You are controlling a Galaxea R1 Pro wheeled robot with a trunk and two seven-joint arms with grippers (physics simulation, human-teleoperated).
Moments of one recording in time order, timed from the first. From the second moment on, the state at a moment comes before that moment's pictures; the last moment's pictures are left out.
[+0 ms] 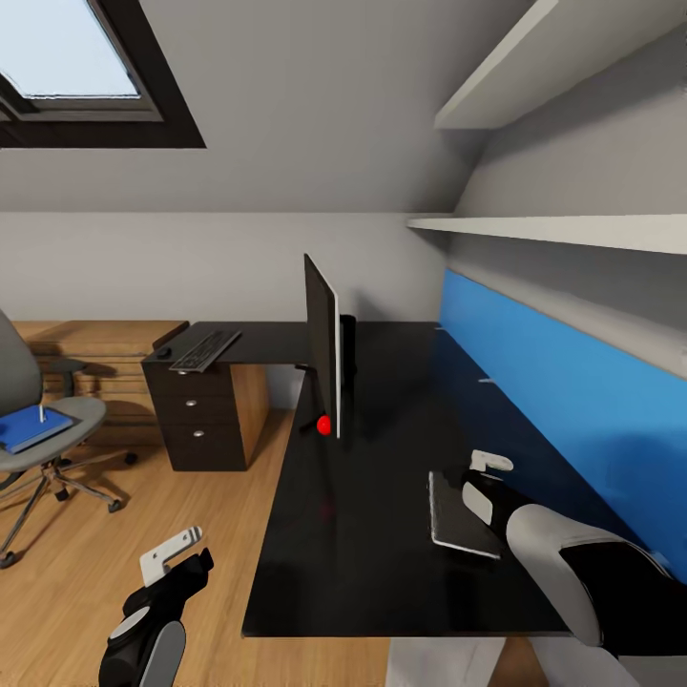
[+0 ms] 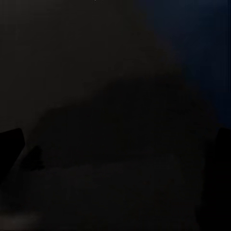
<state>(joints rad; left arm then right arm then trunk) -0.04 -0.10 0.04 -1.62 0.39 0.51 0.60 -1.02 -0.04 0.14 -0.03 -0.36 0.02 -0.22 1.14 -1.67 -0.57</state>
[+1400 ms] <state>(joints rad) -0.04 -0.10 0.04 -1.62 0.39 0.51 0.60 -1.02 -0.04 0.14 -0.02 -0.37 0.00 -0.22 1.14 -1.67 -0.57</state>
